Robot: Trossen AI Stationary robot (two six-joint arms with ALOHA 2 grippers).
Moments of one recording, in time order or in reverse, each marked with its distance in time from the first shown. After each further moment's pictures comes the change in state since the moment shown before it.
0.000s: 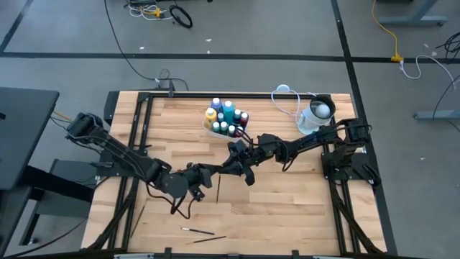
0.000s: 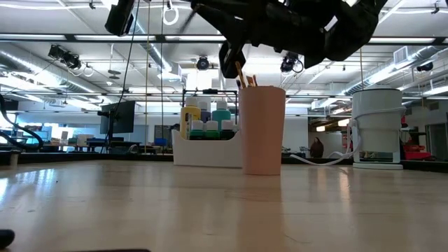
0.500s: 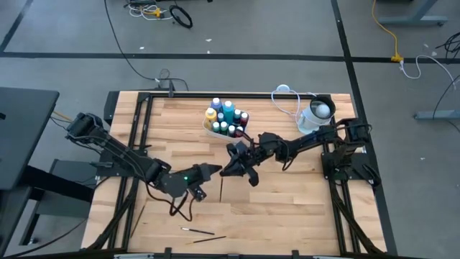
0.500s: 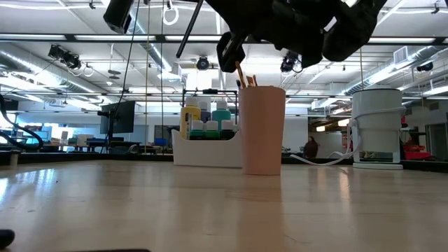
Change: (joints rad) left arm 0.000 -0.001 0.000 0.030 -0.005 -0.251; right arm -0.015 0.000 0.000 0.033 -0.113 -0.005
